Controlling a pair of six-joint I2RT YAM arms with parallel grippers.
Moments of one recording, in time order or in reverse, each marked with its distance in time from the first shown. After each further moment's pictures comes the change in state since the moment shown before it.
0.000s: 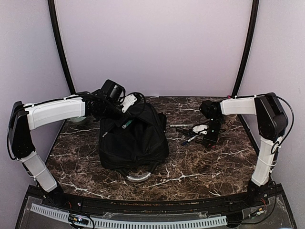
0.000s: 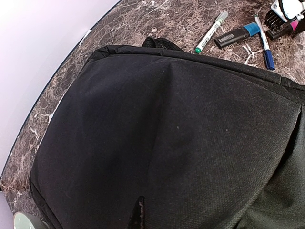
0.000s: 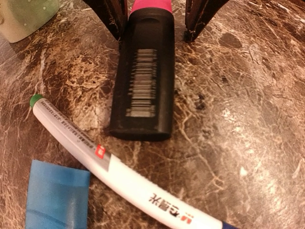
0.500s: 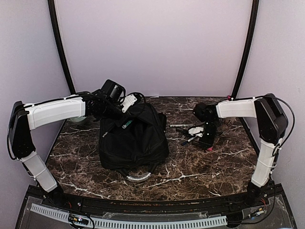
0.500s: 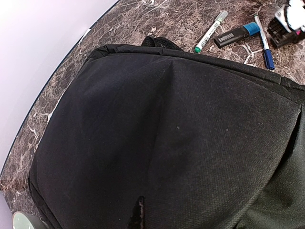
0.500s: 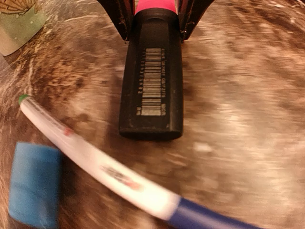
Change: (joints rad) left arm 0.000 0.003 0.003 -0.006 0.004 -0.005; right arm 0.084 -0.018 -0.015 -0.006 0.060 0.160
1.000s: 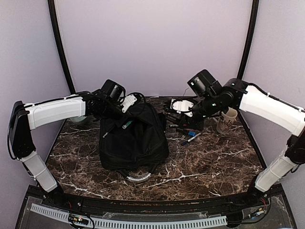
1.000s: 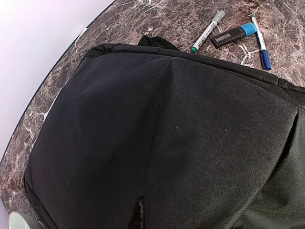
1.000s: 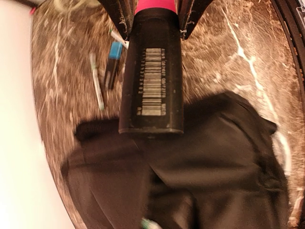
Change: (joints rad) left arm 0.002 0.003 0.003 -0.007 0.019 -0.011; right arm 0.319 -0.389 0.203 -0.032 -0.134 0.034
